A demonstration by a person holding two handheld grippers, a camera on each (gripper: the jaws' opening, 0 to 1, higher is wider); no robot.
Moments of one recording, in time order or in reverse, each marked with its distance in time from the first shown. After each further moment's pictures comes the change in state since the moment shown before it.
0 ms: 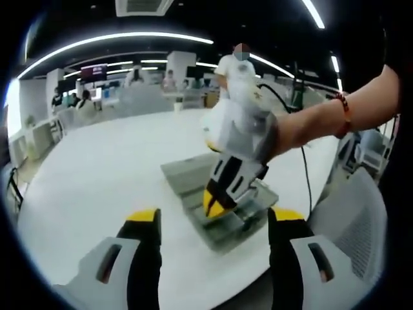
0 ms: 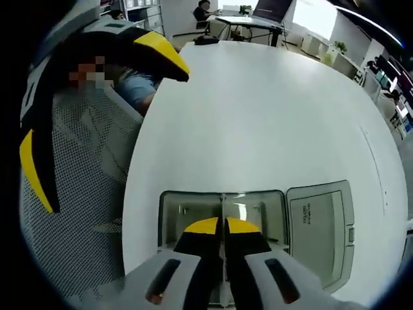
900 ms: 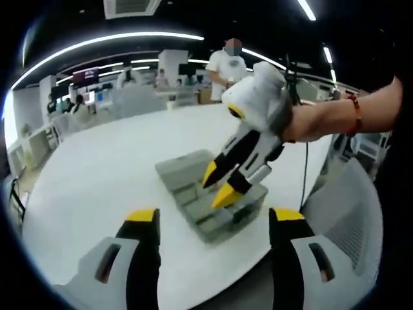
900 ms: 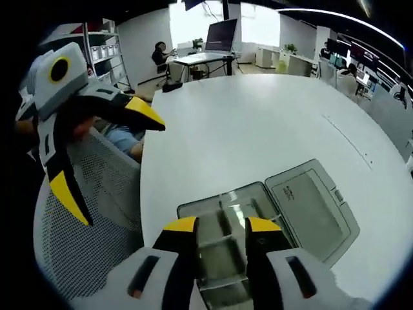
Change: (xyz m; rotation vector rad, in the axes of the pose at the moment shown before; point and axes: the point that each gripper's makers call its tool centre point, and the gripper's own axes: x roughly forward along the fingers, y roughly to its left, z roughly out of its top) left arm -0.012 -0.021 -0.002 0.071 0.039 -0.033; right arm -0.052 0.007 0.001 0.299 -0.264 -0.132
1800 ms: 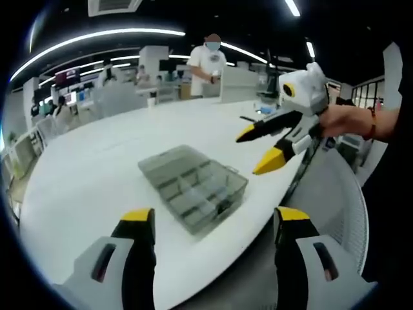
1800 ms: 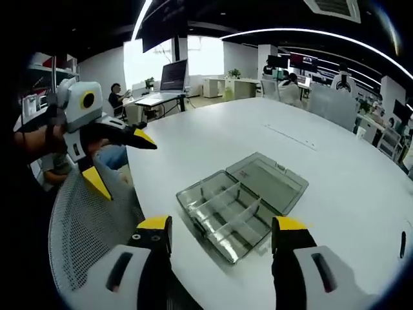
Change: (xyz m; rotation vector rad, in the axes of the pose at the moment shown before) left arm -0.014 -0.016 -0.006 0.025 0.040 -0.128; right arm -0.107 0.009 -0.036 0.222 -0.234 -0.298
